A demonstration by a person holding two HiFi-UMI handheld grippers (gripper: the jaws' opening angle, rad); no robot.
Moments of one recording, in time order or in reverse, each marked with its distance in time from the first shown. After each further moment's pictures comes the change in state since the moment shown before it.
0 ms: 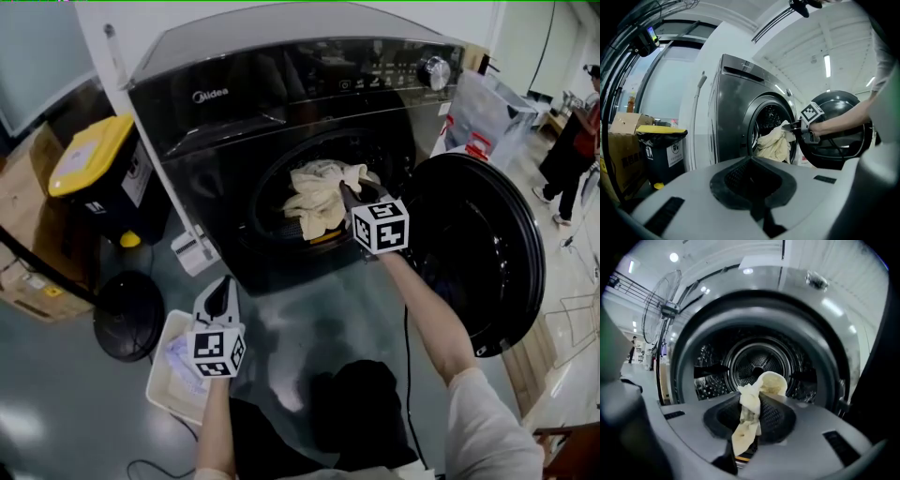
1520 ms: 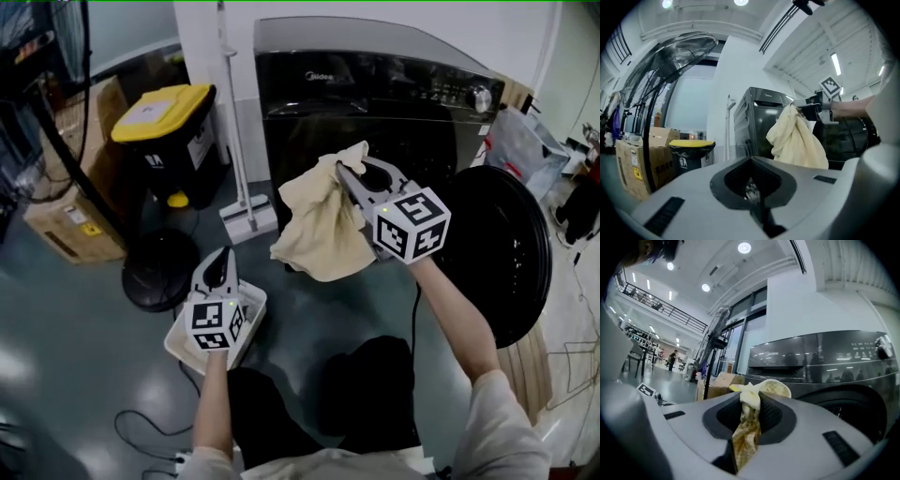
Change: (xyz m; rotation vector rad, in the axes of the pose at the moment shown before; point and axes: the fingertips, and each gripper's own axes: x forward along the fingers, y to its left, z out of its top) left arm -0.138 0.075 0.044 -0.002 -0.094 0.214; right arm -0.123 0.219 0.162 -0.113 -0.250 0.431
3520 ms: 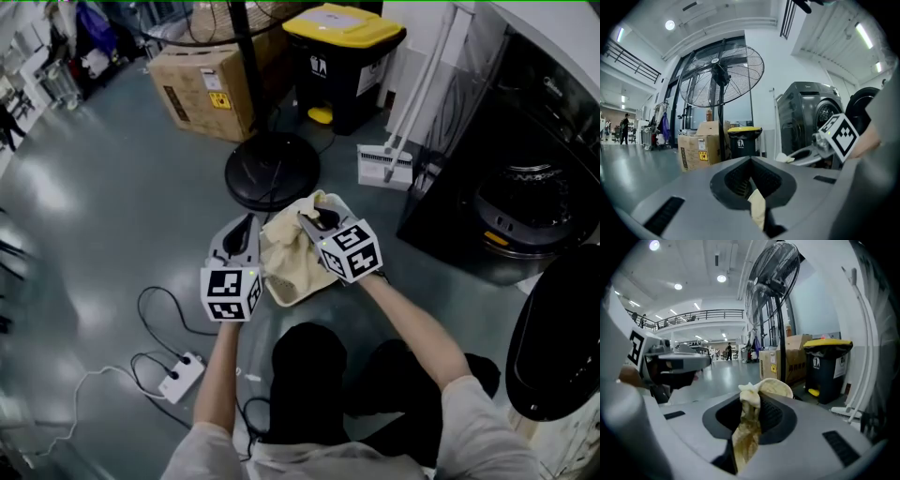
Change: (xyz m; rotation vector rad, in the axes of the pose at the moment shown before) left arm -0.226 0.177 -0.085 -0.039 0.144 0.471; right arm 0.134 0.439 -0.222 0.078 0.292 0.700
